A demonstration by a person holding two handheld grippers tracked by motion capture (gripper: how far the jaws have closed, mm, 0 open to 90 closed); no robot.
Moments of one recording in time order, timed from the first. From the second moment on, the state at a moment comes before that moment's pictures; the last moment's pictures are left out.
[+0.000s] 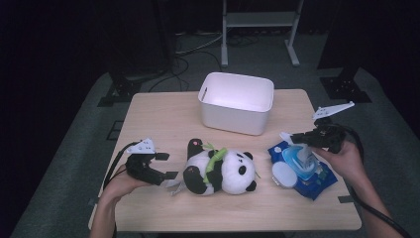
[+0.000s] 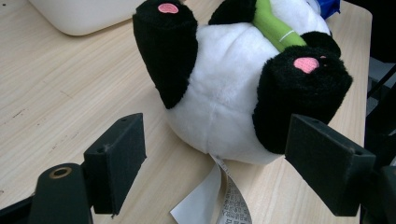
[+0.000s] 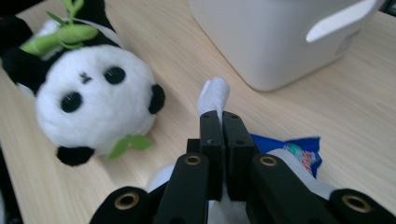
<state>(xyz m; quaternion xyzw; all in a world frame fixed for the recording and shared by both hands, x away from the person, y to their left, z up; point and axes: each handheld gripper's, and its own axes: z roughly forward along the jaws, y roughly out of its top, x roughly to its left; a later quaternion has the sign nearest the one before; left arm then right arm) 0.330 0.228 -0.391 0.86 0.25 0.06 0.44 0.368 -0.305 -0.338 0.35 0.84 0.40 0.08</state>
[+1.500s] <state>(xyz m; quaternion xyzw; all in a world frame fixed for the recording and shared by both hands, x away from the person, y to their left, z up) 0.326 0.200 -0.391 0.85 0.17 -0.01 0.50 0.363 -0.103 -0.368 0.15 0.90 0.39 -0.06</state>
